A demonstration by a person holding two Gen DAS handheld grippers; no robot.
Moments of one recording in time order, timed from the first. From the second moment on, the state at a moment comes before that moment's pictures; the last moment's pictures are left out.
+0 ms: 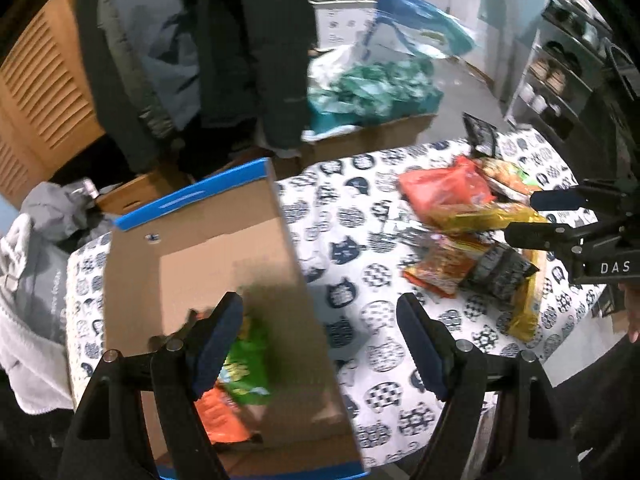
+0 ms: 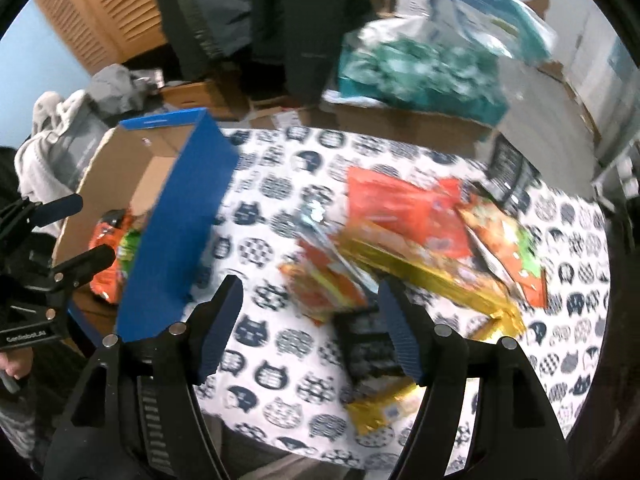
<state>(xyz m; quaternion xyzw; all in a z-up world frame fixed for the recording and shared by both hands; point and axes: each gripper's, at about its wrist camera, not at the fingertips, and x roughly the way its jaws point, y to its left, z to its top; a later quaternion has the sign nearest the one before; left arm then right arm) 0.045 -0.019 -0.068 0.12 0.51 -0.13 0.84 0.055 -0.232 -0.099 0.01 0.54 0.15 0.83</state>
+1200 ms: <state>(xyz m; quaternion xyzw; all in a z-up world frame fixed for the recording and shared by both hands) 0.067 -0.148 -0.164 0.20 0.56 -0.19 0.78 0.051 -0.356 -0.233 0.09 0.65 -0.01 0.75</state>
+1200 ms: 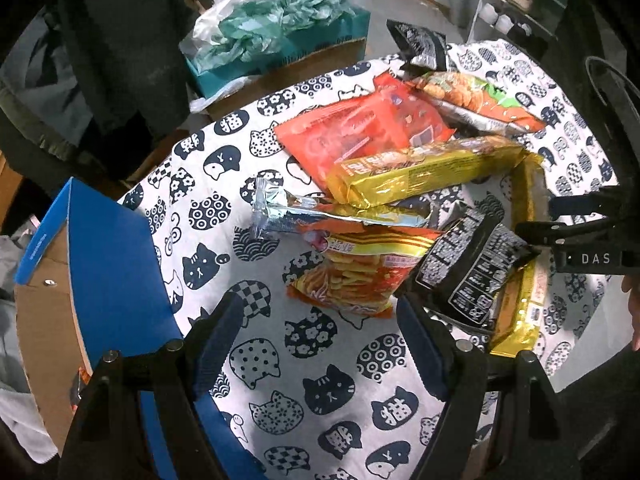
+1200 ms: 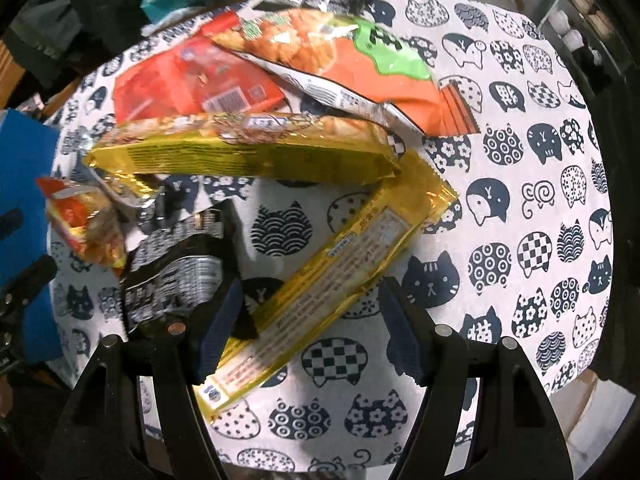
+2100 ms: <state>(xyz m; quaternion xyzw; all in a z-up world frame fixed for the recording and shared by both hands) 0.086 -0.181 -0.207 0.21 0.59 -0.20 0.75 0.036 -0.393 -0.259 0.06 0.66 -0.05 0.74</state>
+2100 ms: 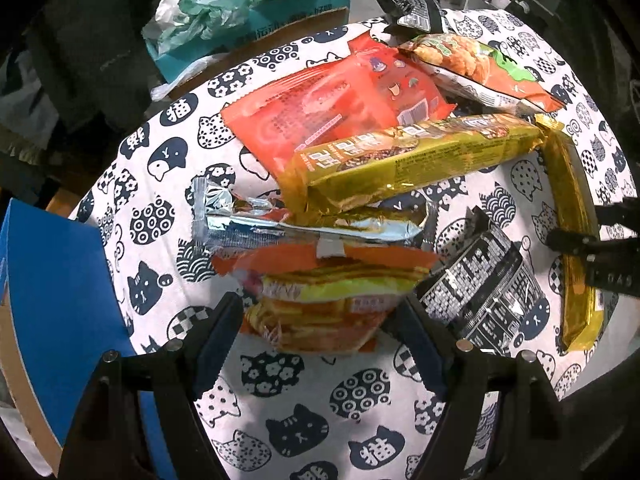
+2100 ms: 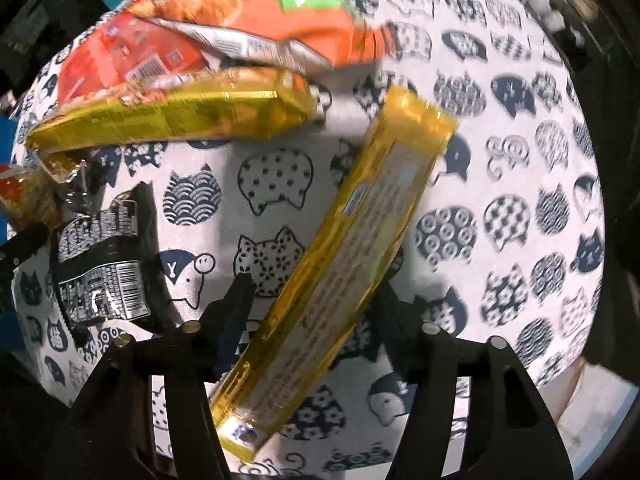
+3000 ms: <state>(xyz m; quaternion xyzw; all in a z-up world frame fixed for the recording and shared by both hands) 0.051 -0.163 -0.156 0.19 0.56 -0.23 0.77 -0.023 -0.415 -0.159 0.02 0.60 -0.03 0.80</state>
